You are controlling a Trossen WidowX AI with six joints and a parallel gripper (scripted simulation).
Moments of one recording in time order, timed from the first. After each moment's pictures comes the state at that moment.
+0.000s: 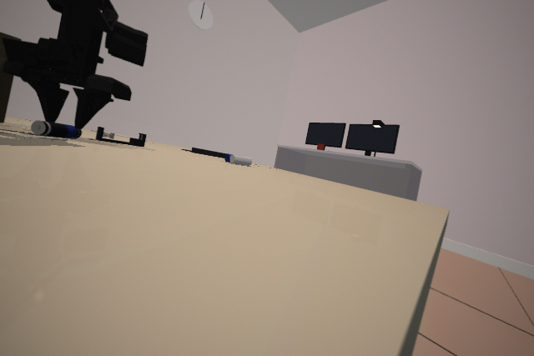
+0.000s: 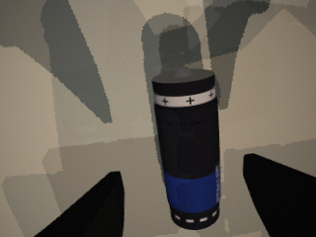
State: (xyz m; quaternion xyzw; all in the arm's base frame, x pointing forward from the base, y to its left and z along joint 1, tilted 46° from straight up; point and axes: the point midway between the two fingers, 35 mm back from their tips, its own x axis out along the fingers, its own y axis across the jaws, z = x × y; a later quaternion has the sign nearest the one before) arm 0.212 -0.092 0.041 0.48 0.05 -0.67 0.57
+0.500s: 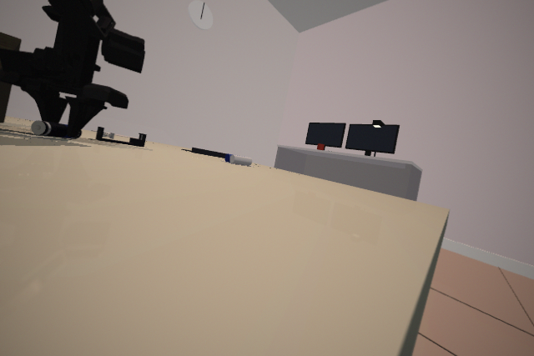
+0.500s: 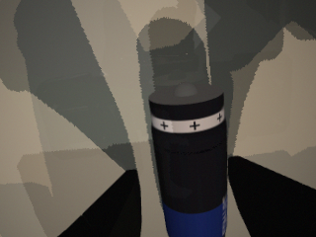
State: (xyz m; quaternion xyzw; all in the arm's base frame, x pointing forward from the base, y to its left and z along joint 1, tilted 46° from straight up) arm 0.211 -0.105 0.030 0.47 0.05 -0.67 0.57
